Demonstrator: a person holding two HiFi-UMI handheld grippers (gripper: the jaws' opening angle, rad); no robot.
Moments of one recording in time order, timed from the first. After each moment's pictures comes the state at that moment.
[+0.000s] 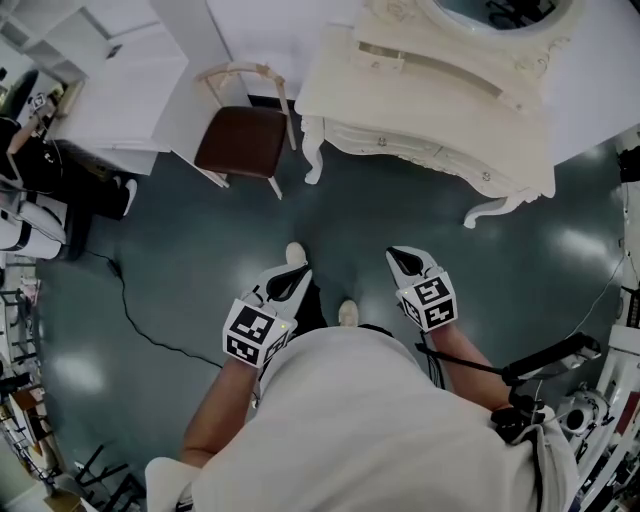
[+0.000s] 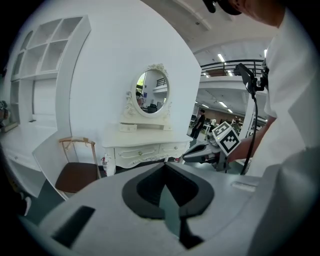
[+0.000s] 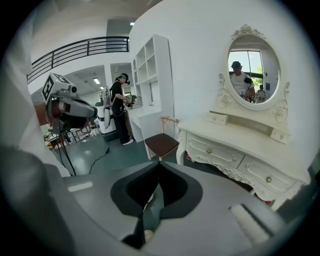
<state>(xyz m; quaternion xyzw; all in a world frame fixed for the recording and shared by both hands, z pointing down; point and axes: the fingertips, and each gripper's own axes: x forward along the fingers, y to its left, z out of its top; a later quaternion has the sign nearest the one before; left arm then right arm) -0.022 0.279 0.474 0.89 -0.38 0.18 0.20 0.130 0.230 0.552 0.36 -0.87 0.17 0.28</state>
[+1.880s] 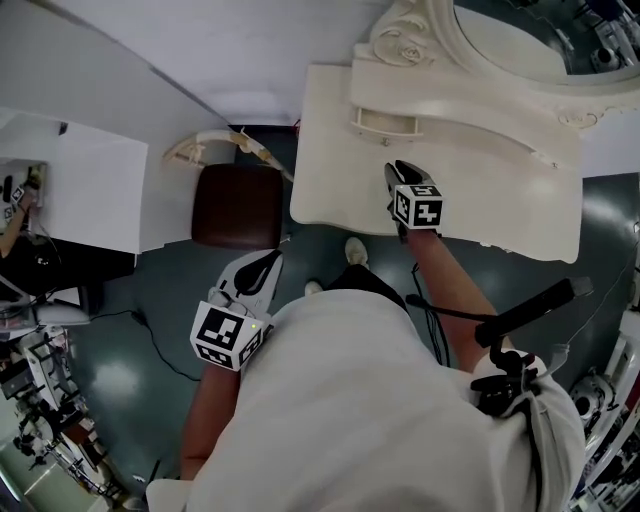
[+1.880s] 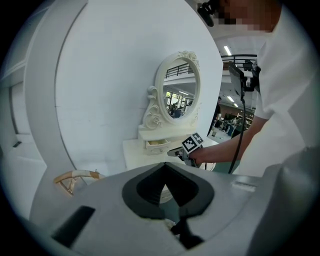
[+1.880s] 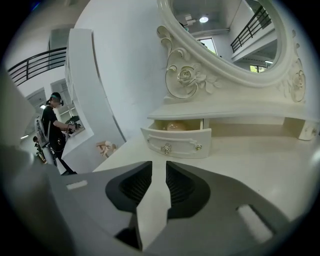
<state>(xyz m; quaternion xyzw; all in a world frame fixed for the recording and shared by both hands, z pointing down) -0.087 -0.163 0.439 0.87 -0.38 0.23 0.21 0.135 -0.344 0.631 0.52 -0.78 0.29 0.20</state>
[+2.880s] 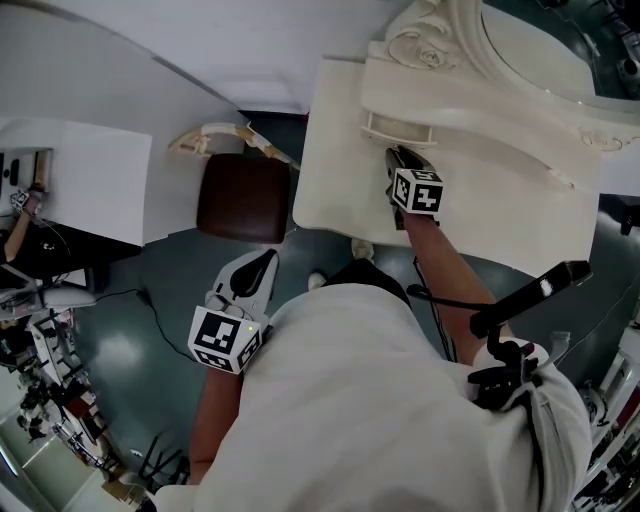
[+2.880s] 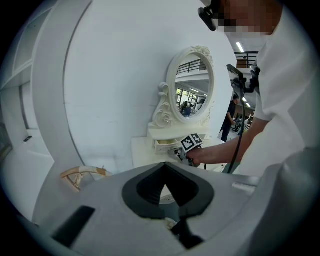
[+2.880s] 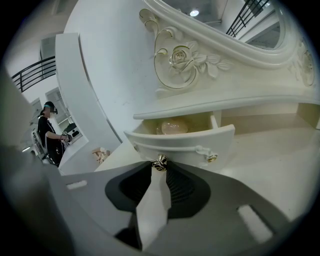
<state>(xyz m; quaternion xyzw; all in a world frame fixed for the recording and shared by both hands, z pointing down) -0.087 -0.200 0.444 0.84 -0.44 0.24 0.23 0.125 -0.409 0.660 0.51 -0.77 0.33 0.19</state>
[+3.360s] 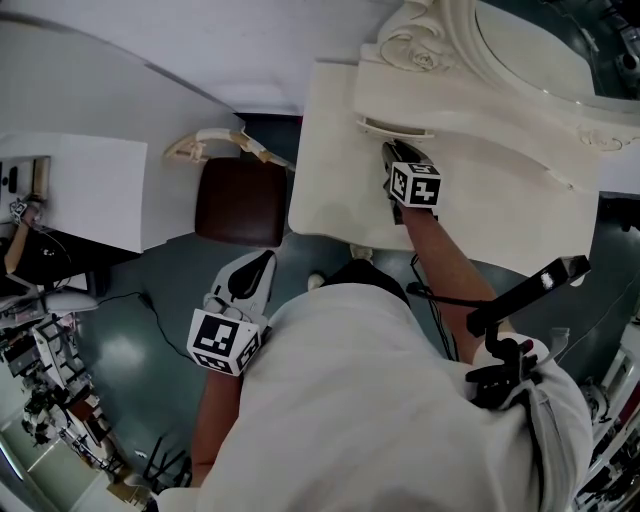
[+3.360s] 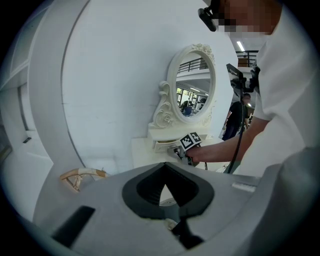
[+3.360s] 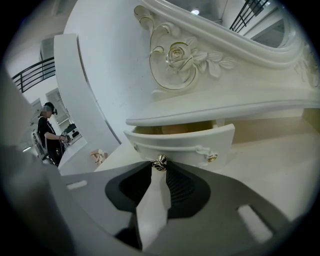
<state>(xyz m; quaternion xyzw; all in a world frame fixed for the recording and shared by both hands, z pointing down) -0.080 -0.217 0.443 0.83 -0.44 0.24 0.23 0.131 -0.434 0.659 0.51 -0.78 0.33 0.19</state>
